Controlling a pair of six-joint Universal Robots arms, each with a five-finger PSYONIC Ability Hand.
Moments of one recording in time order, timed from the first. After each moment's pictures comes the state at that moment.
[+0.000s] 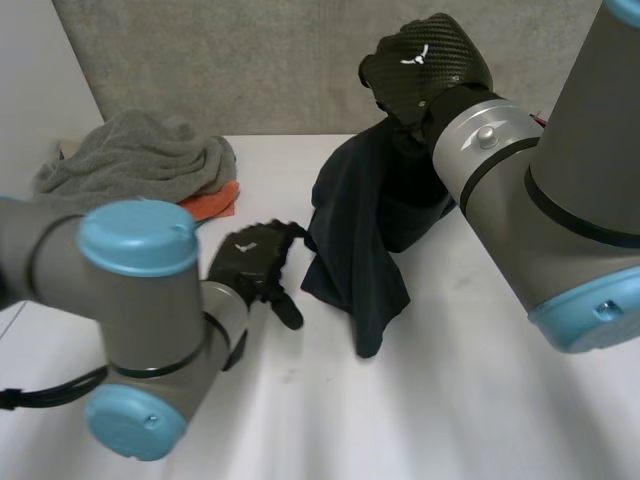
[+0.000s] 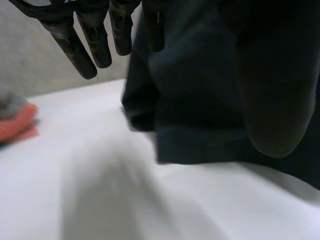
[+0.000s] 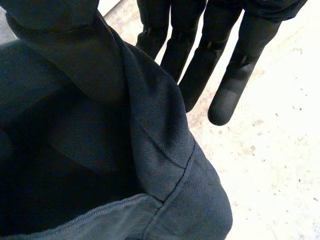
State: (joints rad) left arm 4.06 -2.02 -1.48 3.18 -1.70 2.99; right arm 2.24 -1.23 1.03 0.14 1.64 2.54; left_hand 0.24 0.22 0.24 0.23 0.05; right_hand 1.10 1.17 1.20 1.20 1.00
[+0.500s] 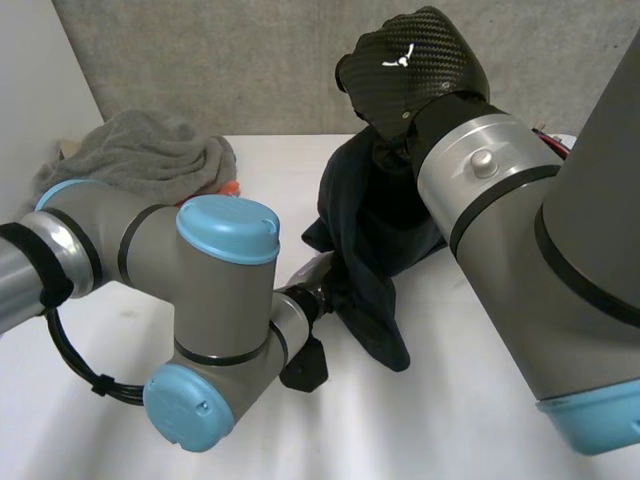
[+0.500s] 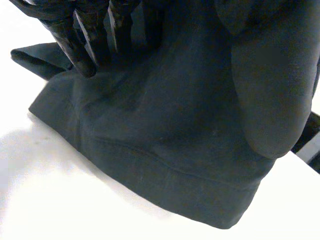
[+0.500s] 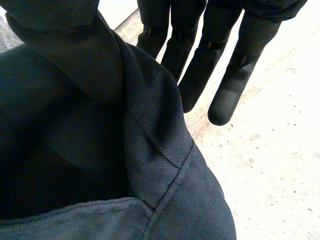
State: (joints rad) left arm 3.94 -2.22 -1.20 2.97 -1.58 2.43; right arm 2.37 -1.33 1.08 0.17 1.75 2.54; left_hand 0.20 0.21 0.22 0.21 0.05; right_hand 1.10 1.17 1.20 1.20 1.00
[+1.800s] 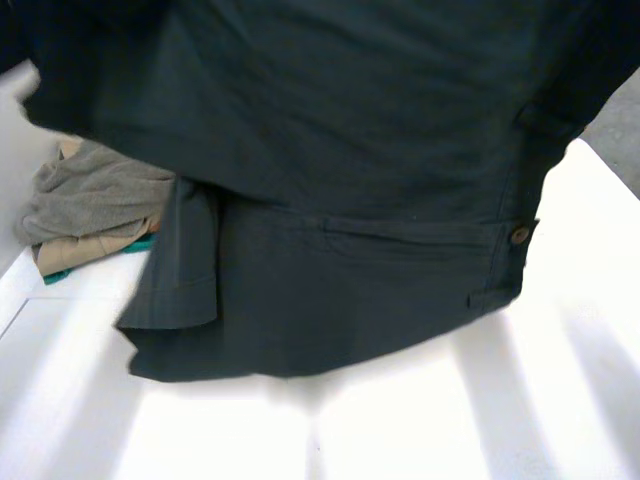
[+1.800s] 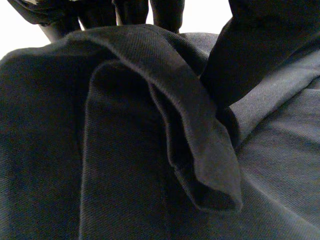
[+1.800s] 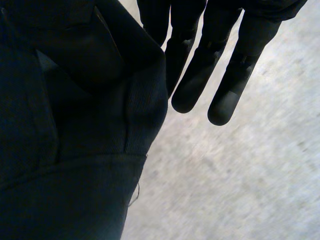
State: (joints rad) left arm 4.30 -1.60 -0.87 2.77 -1.48 3.10; right arm 2.03 -1.52 0.83 0.39 1.54 2.67; left_hand 1.14 1.20 1.19 1.20 1.01; right_hand 1.10 1.17 1.20 1.20 1.01
